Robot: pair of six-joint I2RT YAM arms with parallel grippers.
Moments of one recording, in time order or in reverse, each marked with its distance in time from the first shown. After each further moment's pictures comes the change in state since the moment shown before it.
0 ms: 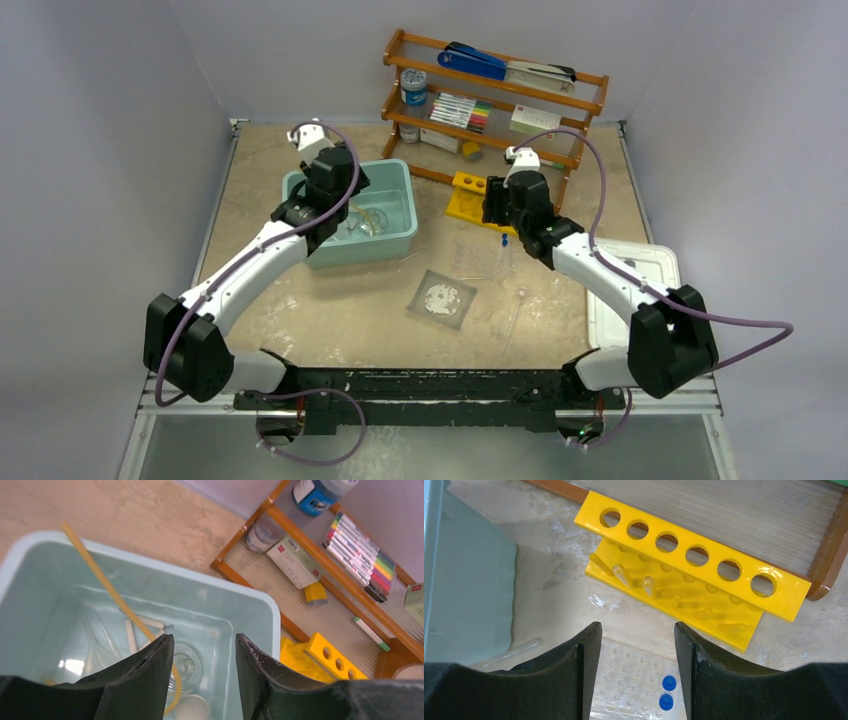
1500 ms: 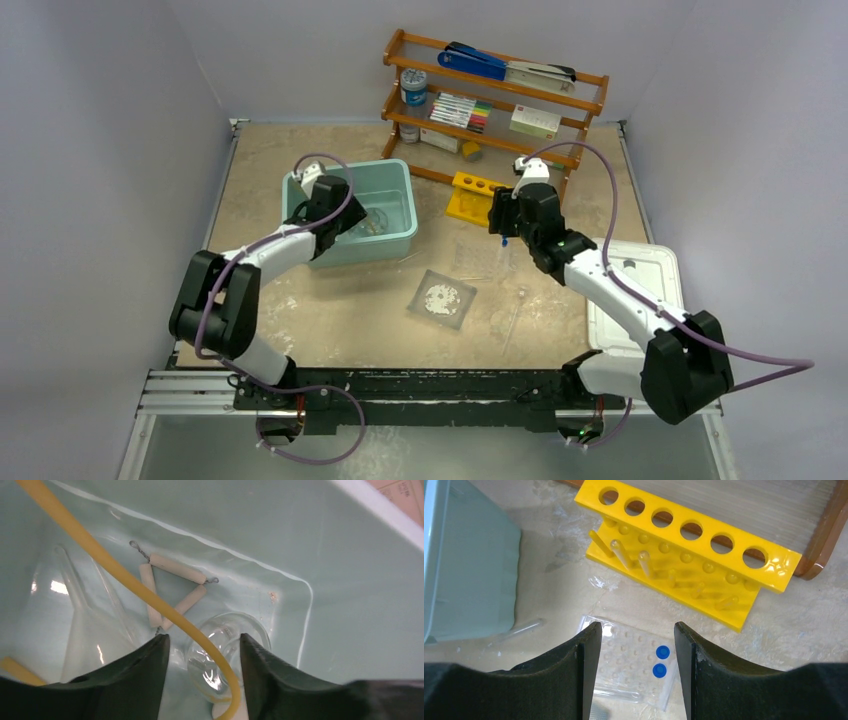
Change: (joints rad) left arm 0.168 0.211 -0.235 0.216 0.283 -0.122; right arm -0.002 -0.119 -0.092 -0.023 -0.023 0.009
